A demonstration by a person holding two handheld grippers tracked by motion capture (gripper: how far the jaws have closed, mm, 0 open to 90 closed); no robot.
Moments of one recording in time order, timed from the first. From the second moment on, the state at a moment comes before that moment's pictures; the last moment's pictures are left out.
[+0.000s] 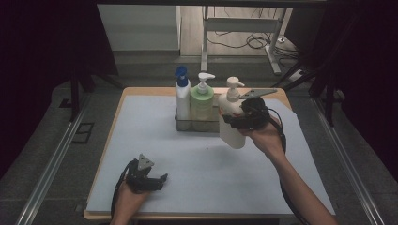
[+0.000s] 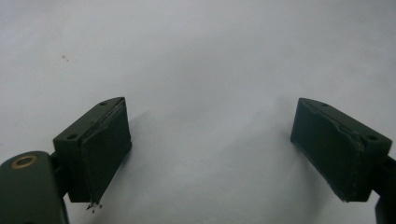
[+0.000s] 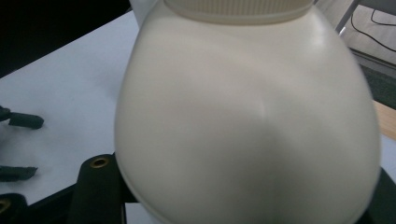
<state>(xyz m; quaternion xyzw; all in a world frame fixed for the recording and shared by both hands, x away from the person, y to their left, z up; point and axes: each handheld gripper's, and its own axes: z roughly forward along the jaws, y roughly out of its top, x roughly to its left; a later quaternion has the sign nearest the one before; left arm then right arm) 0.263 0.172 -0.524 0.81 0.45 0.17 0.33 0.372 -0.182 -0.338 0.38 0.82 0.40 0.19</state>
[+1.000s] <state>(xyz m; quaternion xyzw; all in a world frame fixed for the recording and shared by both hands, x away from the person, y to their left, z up) 0.263 0.172 -0.524 0.81 0.45 0.17 0.33 0.427 -0.186 -0.332 0.42 0.79 0.40 0.21</state>
